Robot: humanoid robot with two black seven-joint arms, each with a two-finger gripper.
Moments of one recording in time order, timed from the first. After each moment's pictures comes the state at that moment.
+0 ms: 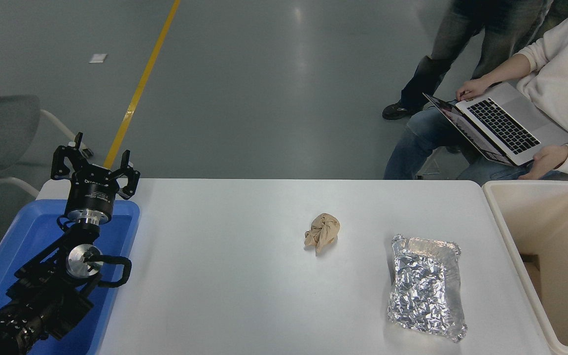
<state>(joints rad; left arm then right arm) -0.62 0.21 -0.90 -0.40 -0.07 -0.54 -0.56 0.73 -0.53 -0.82 0.12 0.06 0.00 -0.18</state>
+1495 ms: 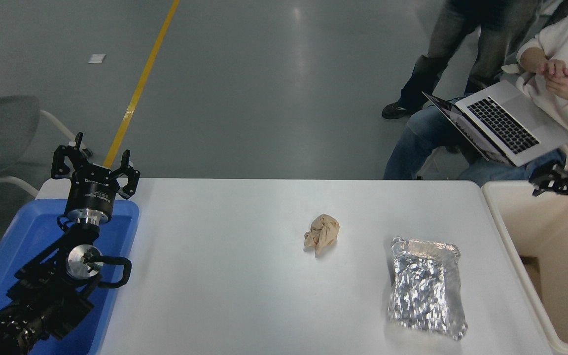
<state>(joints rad) -0.62 0.21 -0.90 -0.40 -0.07 -0.54 -0.56 2.03 -0.49 -1.41 1.24 0.00 0.60 -0.18</state>
